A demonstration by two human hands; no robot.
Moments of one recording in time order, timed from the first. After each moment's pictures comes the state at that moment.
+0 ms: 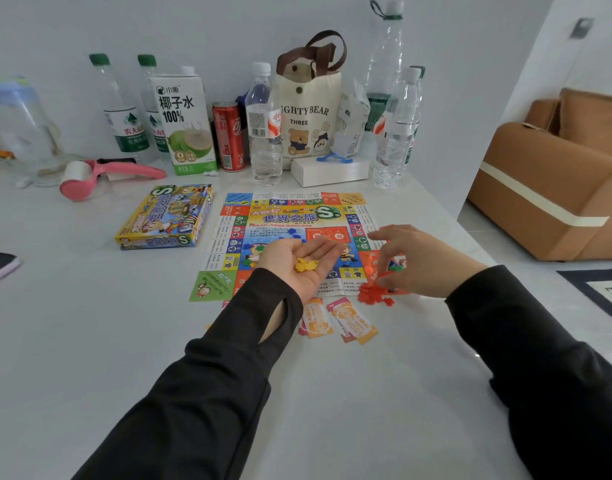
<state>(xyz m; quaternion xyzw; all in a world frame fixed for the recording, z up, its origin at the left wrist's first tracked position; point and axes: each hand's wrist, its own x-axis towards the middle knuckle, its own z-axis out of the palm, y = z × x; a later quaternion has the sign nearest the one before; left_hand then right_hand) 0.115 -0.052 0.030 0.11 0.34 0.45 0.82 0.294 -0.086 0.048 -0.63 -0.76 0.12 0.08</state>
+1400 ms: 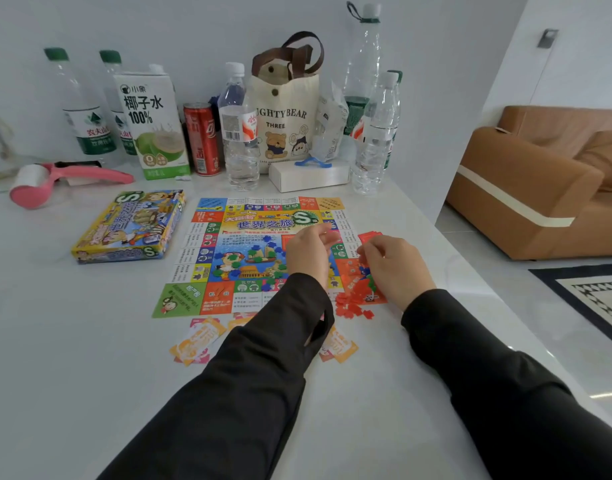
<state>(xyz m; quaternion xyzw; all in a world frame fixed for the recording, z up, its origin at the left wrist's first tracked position) 0.187 -0.014 0.008 0.35 0.43 0.56 0.62 0.284 -0.067 0.020 -0.75 -0.56 0.14 0.33</state>
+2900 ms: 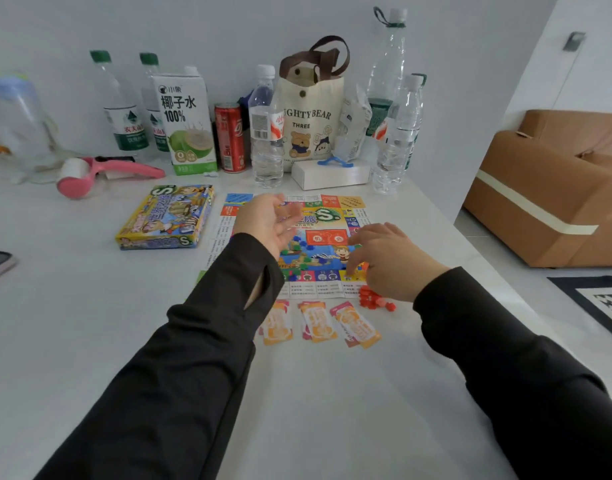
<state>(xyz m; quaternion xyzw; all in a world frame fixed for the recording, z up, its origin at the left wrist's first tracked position) 0.094 -0.009 0.057 0.30 0.43 0.53 0.67 0.258 -0.071 0.045 -0.60 -0.80 -0.01 -0.01</state>
